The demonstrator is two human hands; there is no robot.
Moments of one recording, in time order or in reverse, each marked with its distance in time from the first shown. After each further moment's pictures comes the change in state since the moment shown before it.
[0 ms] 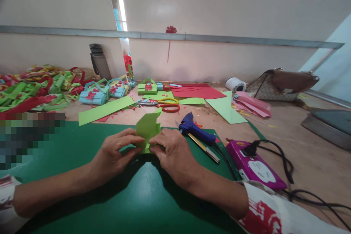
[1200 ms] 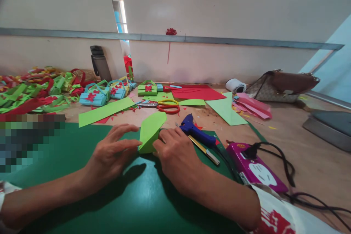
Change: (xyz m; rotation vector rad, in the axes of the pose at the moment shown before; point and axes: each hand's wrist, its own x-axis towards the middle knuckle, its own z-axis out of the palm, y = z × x) left_hand -0.005 0.003 -0.008 0.101 0.075 0.054; right_hand -0.001 0.003 -0.011 -0.524 0.041 -0.321
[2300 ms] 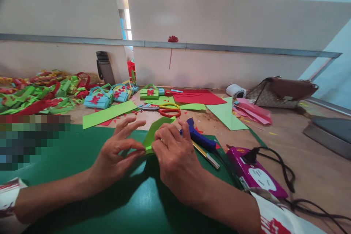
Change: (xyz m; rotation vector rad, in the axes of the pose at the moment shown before) left_hand 0.013 0.011 0.002 -0.076 0.019 -0.019; right_hand 0.005 -0.010 -0.013 0.076 0.229 -0.039
